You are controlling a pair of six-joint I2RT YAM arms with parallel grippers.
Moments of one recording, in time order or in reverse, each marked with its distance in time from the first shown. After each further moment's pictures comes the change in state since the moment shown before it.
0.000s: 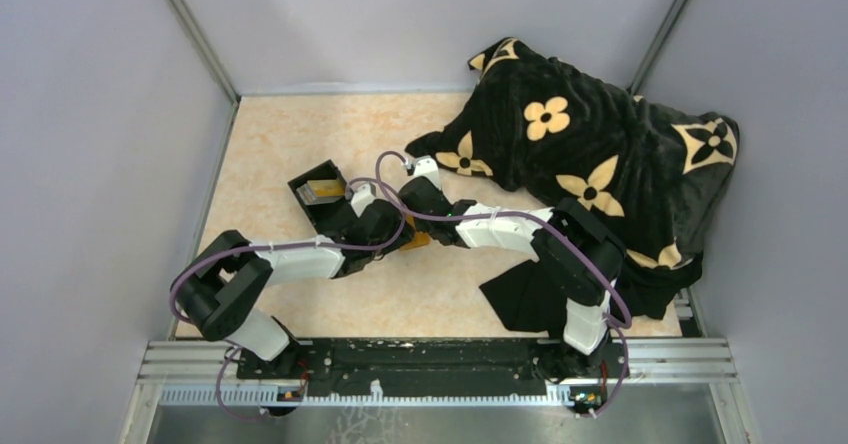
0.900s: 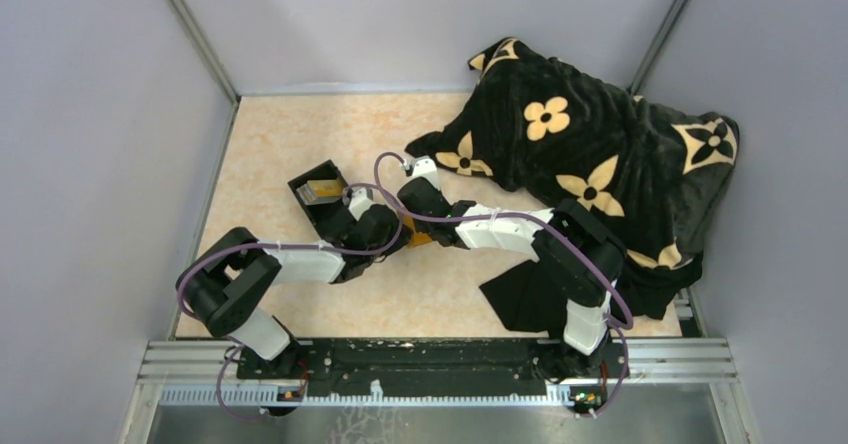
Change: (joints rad) left arm 0.003 0.033 -0.067 0.150 0.012 -0.064; right arm 0.009 -0.006 0.000 0.000 0.009 -0.010
